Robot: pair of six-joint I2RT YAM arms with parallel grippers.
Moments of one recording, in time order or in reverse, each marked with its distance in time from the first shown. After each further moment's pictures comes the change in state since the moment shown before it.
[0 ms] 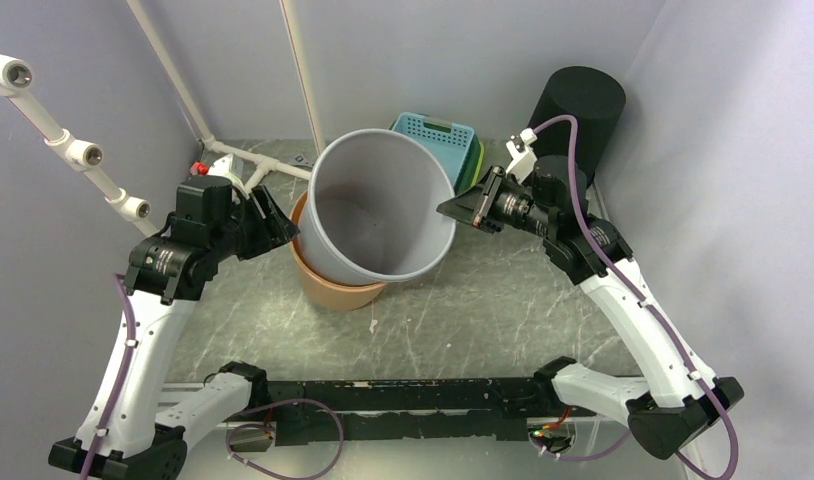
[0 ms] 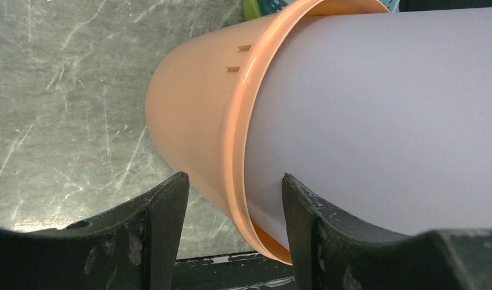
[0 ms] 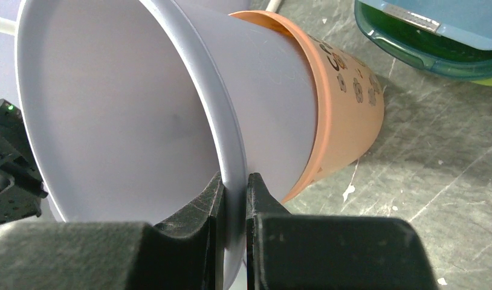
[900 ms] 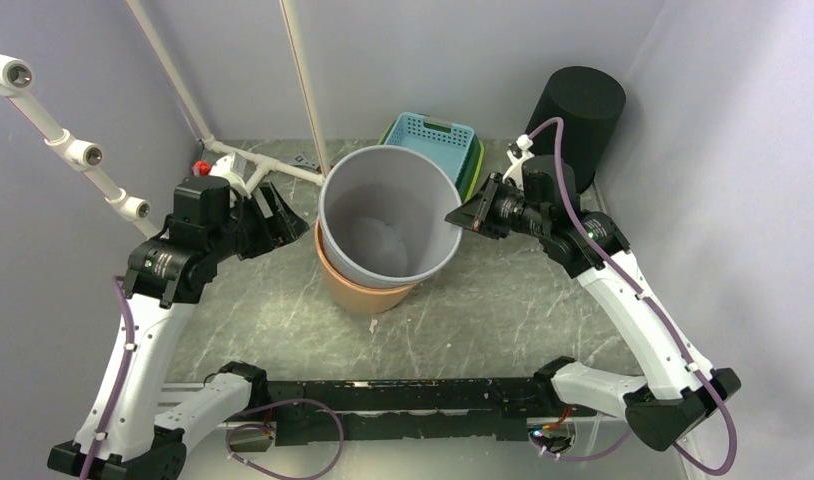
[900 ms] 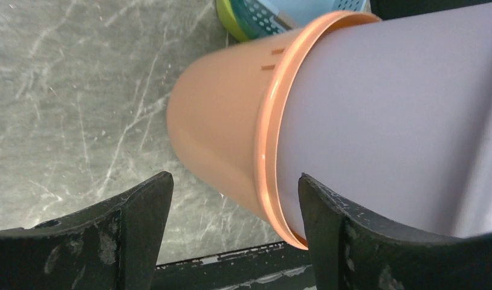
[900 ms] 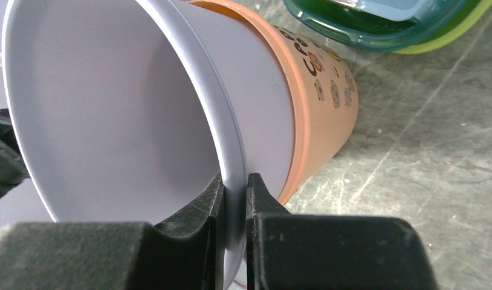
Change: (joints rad) left arm -0.001 -0.019 0.011 0.036 0.045 0.004; right arm 0.011 0.050 0.063 -0.207 0.146 -0.070
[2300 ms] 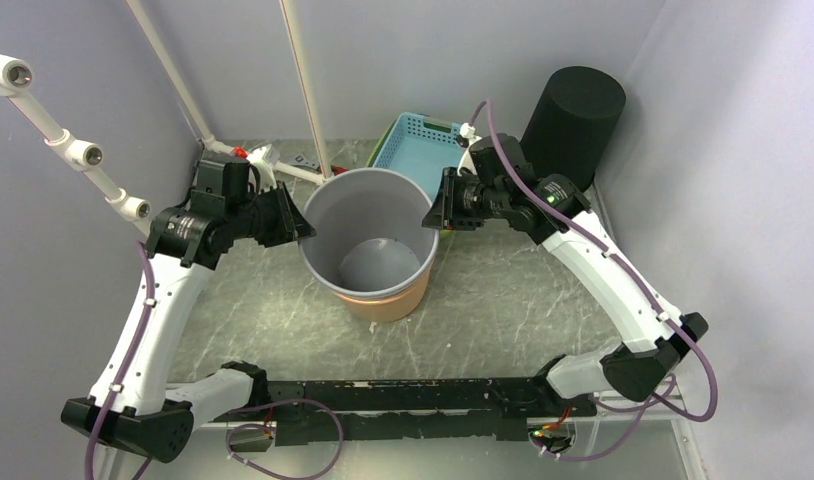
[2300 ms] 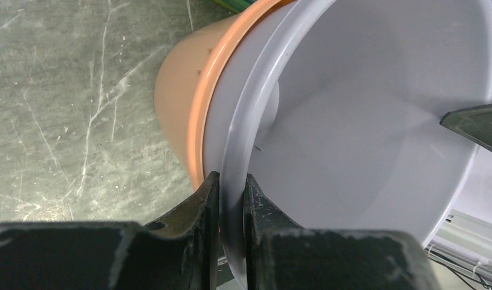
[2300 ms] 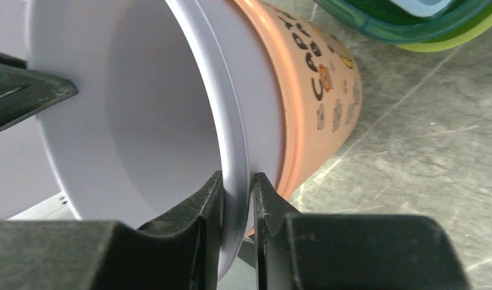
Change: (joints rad) left arm 0.002 0.162 0.045 -0.027 0.218 0.103; right arm 0.149 0.231 0.268 -0.197 0.039 -0.187
